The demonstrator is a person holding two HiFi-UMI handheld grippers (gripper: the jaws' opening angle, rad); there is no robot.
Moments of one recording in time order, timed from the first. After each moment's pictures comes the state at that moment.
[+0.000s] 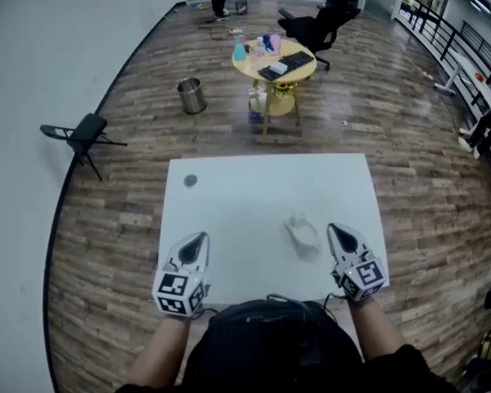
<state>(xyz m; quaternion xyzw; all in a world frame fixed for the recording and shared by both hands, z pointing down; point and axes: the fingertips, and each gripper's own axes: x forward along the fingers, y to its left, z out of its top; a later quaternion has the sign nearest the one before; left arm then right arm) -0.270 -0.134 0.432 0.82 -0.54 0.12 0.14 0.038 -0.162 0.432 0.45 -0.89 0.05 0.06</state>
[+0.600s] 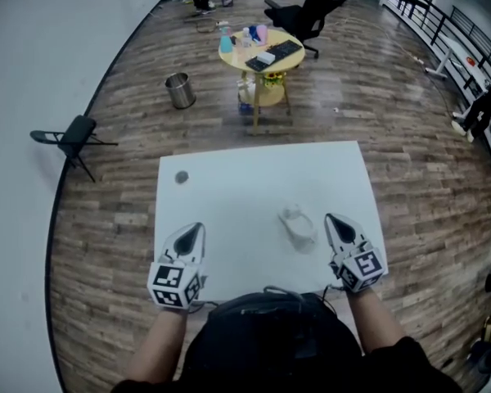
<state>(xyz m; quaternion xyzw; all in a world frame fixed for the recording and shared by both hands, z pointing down) -0.263 -0.155 0.430 0.83 -0.53 0.13 0.13 0.050 -0.168 0.437 0.47 -0.88 0.06 0.06</state>
